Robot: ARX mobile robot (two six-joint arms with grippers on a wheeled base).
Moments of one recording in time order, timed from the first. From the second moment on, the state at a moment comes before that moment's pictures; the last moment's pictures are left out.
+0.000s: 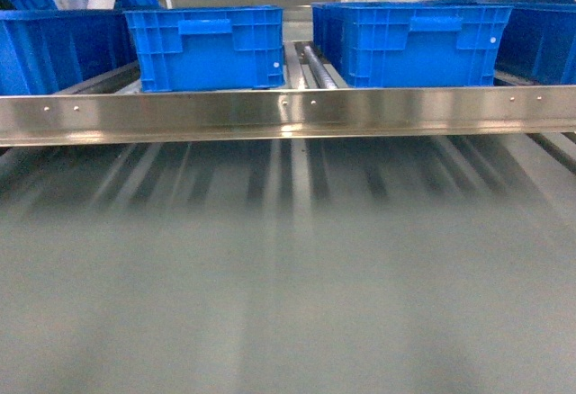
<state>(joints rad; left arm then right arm) 0.21 0.66 0.28 0.23 0.15 0.18 0.11 1.08 0.26 0.49 0.15 -0.02</state>
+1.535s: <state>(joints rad) 0.21 0.66 0.28 0.23 0.16 0.18 0.11 1.08 0.26 0.49 0.16 -0.02</state>
